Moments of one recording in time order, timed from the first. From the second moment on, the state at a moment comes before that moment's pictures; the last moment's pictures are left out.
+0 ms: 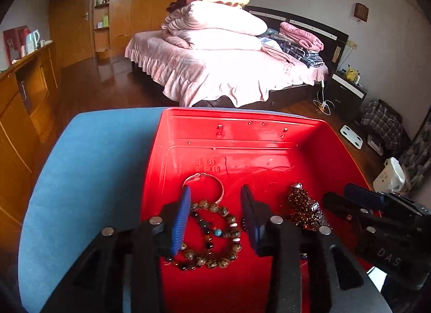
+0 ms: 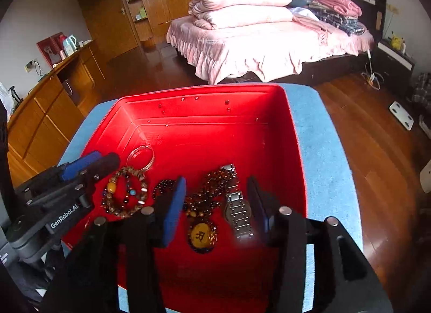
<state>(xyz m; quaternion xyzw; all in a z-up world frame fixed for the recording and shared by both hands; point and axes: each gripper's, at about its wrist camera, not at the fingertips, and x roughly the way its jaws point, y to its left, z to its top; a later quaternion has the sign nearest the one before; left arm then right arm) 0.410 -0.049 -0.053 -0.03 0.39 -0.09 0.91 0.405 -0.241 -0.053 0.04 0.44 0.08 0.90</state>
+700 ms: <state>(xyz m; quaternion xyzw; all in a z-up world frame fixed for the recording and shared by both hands) 0.306 -0.016 -0.026 -0.01 0.33 -0.05 0.94 0.312 -0.232 -0.026 0.01 0.38 0.07 0.92</state>
